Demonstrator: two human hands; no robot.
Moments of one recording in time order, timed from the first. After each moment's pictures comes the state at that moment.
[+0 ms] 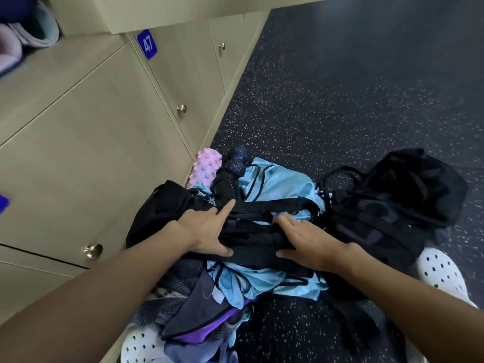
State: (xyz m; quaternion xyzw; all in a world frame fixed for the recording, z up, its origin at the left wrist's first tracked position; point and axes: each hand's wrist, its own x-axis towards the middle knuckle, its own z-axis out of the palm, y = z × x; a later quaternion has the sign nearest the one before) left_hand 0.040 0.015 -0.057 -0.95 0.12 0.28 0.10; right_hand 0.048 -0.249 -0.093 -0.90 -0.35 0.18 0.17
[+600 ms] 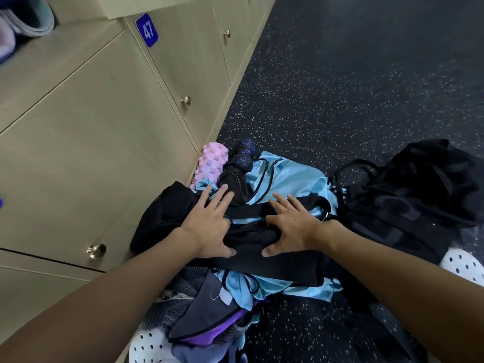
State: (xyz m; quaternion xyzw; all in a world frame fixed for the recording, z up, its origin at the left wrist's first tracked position) left_hand 0.036 0.021 -0.075 -0.93 0.20 0.16 0.25; right_hand 0.086 -0.199 -0.115 -0.90 -0.36 0.23 0.05
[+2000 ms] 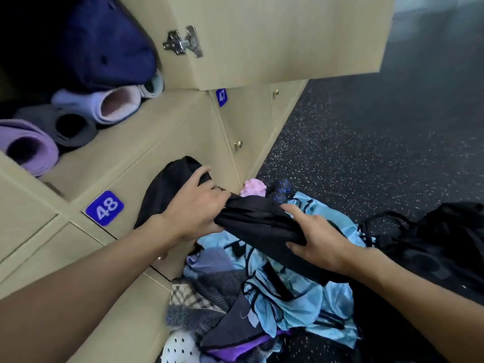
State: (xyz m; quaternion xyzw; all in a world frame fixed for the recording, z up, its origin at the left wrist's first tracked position) left_hand 0.008 0.084 0.086 -0.94 0.21 -0.11 0.26; right_hand 0.060 -0.191 0.016 -0.87 -0.37 0.09 0.30
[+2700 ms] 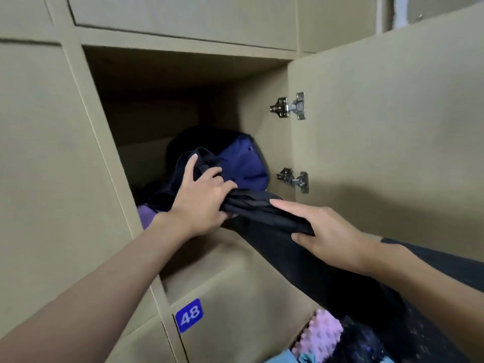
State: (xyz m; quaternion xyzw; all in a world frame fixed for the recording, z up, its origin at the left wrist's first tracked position) left_hand 0.011 0.174 0.319 -0.92 -0.15 -0.21 0.29; right_hand 0.161 -0.037 0.265 -0.72 -0.60 -0.07 0.33
